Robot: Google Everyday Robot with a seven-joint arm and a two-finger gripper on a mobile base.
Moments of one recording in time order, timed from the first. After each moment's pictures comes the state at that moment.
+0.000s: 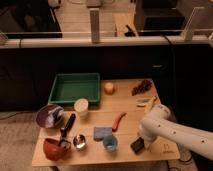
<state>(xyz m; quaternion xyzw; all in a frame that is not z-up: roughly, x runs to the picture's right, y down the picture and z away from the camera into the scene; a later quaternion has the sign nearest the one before) 0.214 0.270 0.780 -0.30 -0.09 -0.26 0.91</state>
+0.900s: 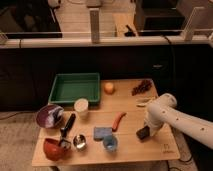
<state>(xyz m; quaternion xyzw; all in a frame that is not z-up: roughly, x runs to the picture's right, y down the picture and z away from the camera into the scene) 0.263 0.218 0.817 -0.31 -0.06 -0.22 0.92</state>
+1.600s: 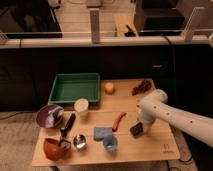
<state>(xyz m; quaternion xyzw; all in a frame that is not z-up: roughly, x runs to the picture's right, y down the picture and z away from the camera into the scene) 0.200 0.205 0.828 -0.29 -0.08 -0.24 0.92</state>
